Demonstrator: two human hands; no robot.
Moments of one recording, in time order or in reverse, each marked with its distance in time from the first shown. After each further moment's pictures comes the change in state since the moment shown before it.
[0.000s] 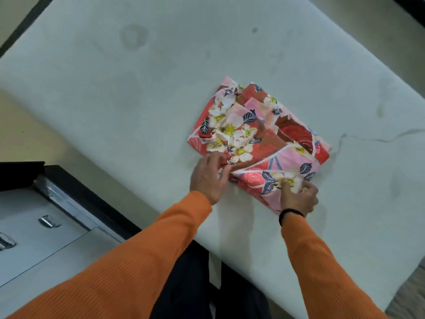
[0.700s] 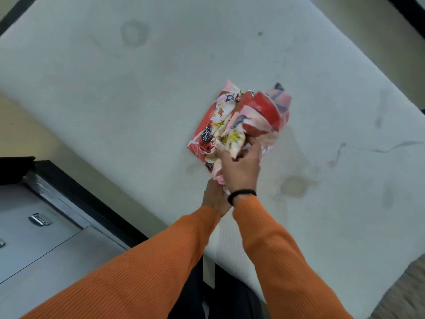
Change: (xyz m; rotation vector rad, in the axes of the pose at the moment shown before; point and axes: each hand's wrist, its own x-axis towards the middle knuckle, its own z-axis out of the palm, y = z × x) left_hand -0.011 0.012 0.021 -0.435 -0.345 -0.404; right_hand -0.121 -0.110 0.071 0.159 -0.407 -0.410
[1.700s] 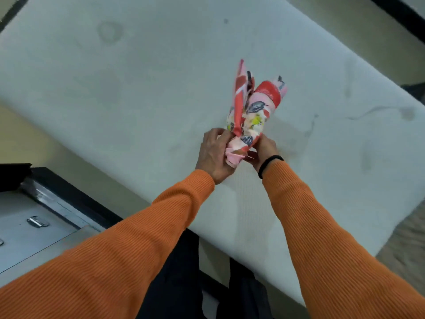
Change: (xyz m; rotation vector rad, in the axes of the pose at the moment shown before) left_hand -0.023 0.057 0.018 0.451 0.203 0.604; right_hand 0.056 0.059 -0.115 0.400 -0.178 0.495
